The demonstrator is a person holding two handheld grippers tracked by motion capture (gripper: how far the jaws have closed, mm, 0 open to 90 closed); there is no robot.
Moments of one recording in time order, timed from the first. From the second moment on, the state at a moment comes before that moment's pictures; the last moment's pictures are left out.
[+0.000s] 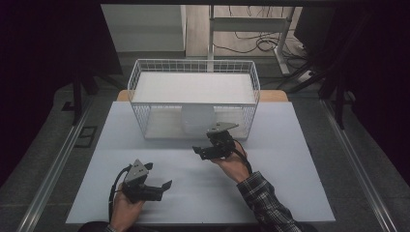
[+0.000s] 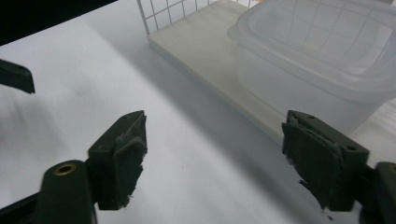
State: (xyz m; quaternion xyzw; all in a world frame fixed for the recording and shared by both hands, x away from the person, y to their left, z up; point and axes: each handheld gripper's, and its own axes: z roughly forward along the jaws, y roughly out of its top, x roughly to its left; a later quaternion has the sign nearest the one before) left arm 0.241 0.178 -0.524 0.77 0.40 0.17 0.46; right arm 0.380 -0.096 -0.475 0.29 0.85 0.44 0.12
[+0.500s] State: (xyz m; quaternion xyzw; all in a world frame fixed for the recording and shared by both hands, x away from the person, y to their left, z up) left arm 0.240 0.179 -0.523 0.77 0.41 0.18 0.45; right arm 0.366 -0.114 -0.473 0.29 0.84 0.44 0.11
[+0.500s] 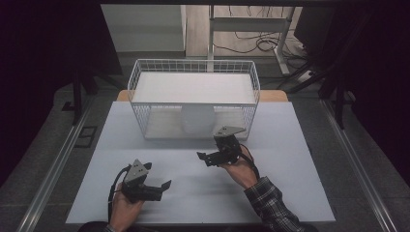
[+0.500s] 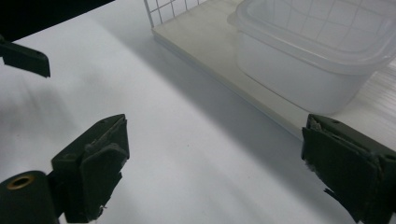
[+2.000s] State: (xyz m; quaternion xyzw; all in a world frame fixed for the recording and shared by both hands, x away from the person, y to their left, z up) left arm 0.245 0.189 -0.526 0.78 0.41 0.16 0.45; right arm 0.312 -0.163 -0.484 0.29 0.85 0.42 0.12
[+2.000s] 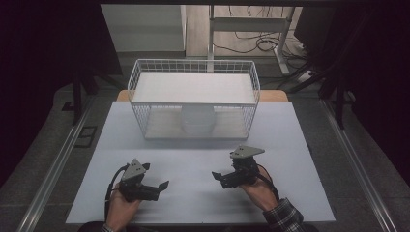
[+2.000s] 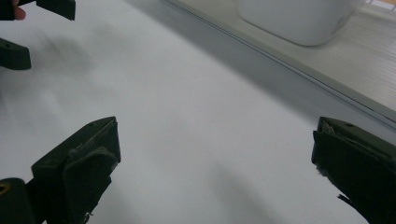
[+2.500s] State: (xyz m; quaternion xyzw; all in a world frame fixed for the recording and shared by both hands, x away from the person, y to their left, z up) left arm 0.240 0.217 -0.522 0.76 0.43 0.18 0.45; right arm 0.302 -0.193 -0.480 0.32 0.84 0.43 0.15
